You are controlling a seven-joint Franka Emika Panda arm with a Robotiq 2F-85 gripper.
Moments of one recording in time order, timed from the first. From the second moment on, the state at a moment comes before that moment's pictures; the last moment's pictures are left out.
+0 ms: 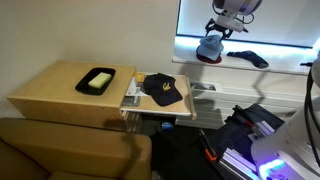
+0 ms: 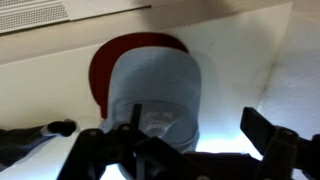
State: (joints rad) arm -0.54 0.32 0.01 -2.14 0.31 2.88 0.04
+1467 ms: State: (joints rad) arm -0.34 0.61 -0.22 -1.88 0.29 3.02 0.22
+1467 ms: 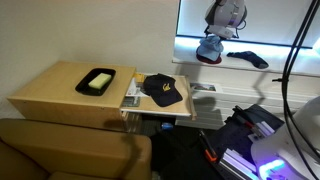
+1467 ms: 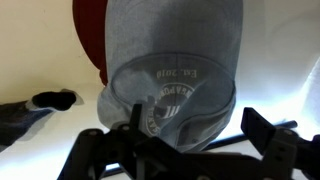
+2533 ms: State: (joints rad) arm -0.32 0.65 -0.29 -1.87 0.29 3.02 0.26
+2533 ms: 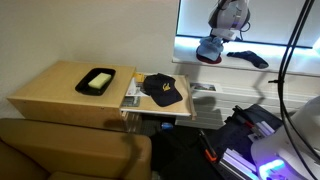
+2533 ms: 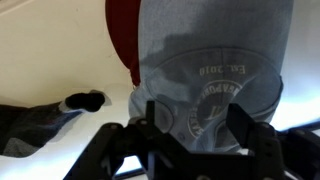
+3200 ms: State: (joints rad) arm -0.33 0.65 -0.29 -1.87 0.29 3.02 0.26
